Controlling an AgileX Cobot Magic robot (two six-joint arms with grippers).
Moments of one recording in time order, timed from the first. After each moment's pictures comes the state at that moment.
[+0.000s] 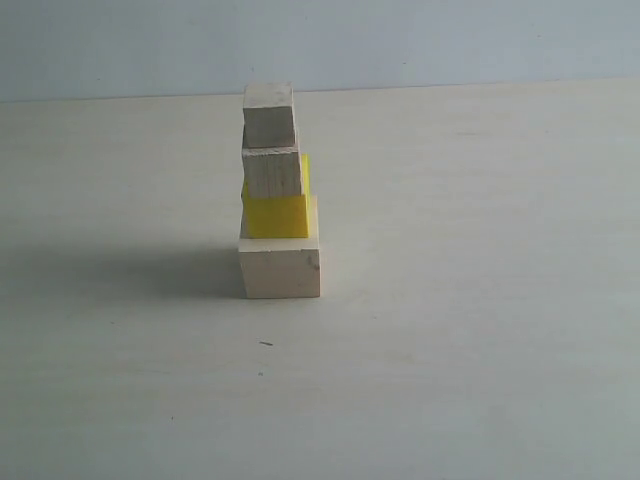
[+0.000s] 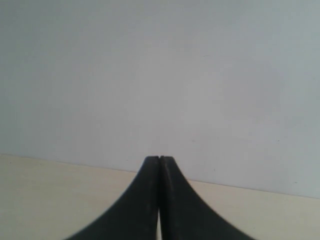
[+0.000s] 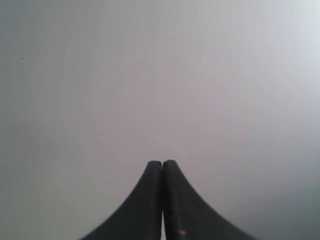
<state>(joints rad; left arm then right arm) 0.07 0.35 -0.31 -1.63 0.10 1.46 0.20 0.15 -0.44 1.74 -0.36 -1.96</state>
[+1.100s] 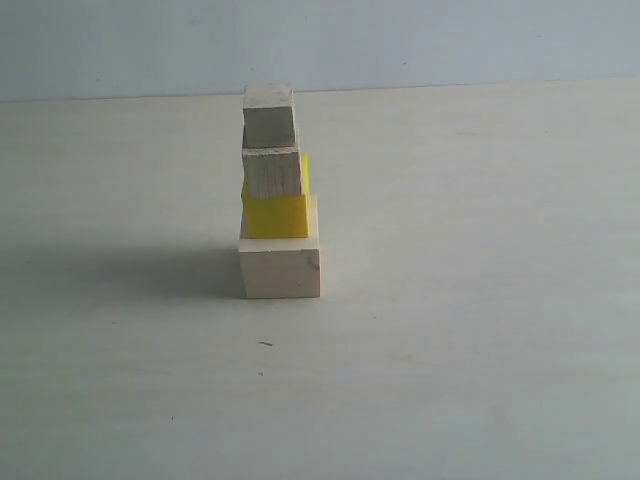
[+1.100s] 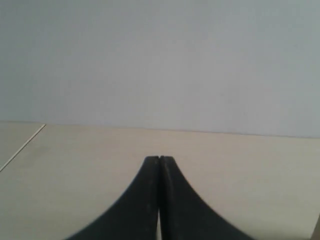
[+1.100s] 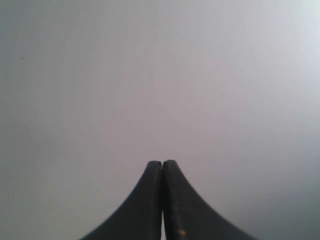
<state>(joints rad) 0.06 0.10 -0.29 -0.06 0.38 0.04 0.20 0.15 -0.44 1.74 -0.36 -1.96</state>
